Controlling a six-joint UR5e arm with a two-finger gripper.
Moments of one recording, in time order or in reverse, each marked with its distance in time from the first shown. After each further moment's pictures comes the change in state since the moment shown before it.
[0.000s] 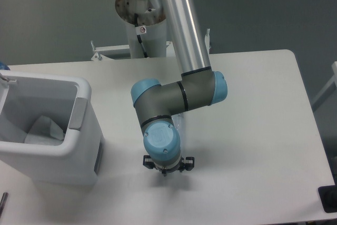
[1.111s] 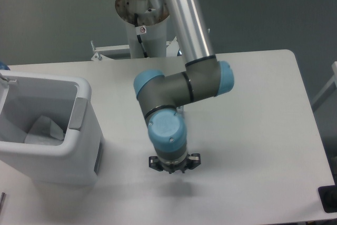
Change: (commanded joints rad) arm 0.052 0.074 0.089 -0.006 -0.057 -0.017
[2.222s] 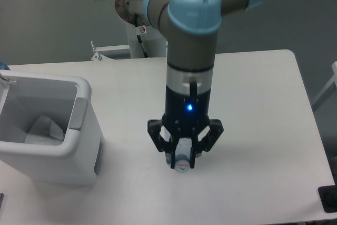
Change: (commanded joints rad) arm 0.066 0.258 0.178 0.052 -0.431 -0.017
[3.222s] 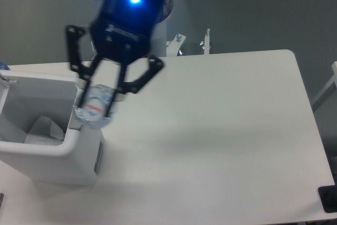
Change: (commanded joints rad) arm -0.101 0.097 0.025 0.051 -0.321 -0.111
